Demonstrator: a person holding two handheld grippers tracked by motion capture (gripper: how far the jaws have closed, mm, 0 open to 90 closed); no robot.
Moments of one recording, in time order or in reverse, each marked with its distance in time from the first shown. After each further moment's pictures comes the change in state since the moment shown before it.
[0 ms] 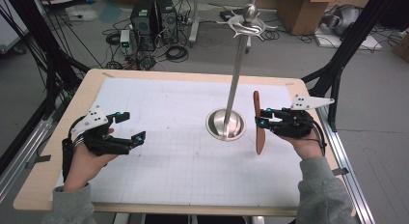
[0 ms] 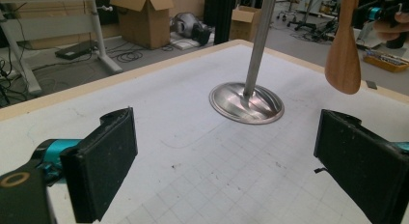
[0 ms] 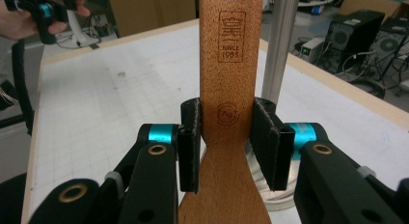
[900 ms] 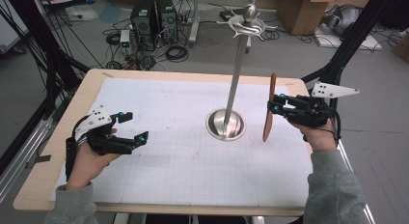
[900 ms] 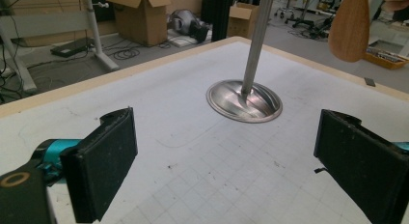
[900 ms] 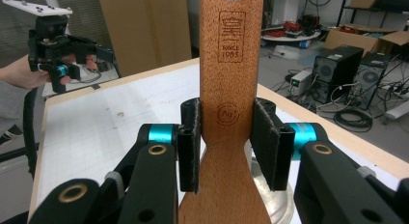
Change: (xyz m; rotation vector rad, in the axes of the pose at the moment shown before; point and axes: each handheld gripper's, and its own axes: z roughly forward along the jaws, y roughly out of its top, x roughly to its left) left arm -0.001 -0.001 0.007 0.008 -0.004 0.000; right arm -0.013 0.028 -0.030 -0.131 -0.019 0.008
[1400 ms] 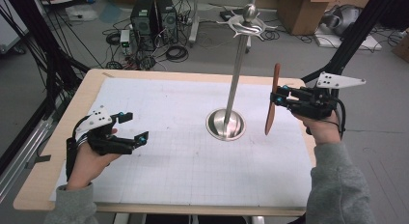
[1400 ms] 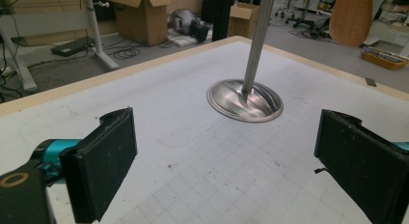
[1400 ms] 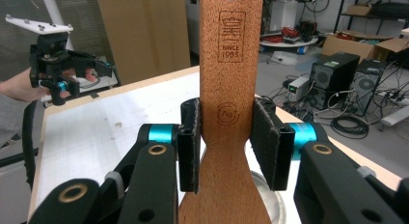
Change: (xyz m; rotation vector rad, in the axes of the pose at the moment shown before) left arm 0.001 -0.002 0.001 0.003 -0.002 -0.003; right arm -0.007 0.021 -0.004 -0.014 0.001 0.004
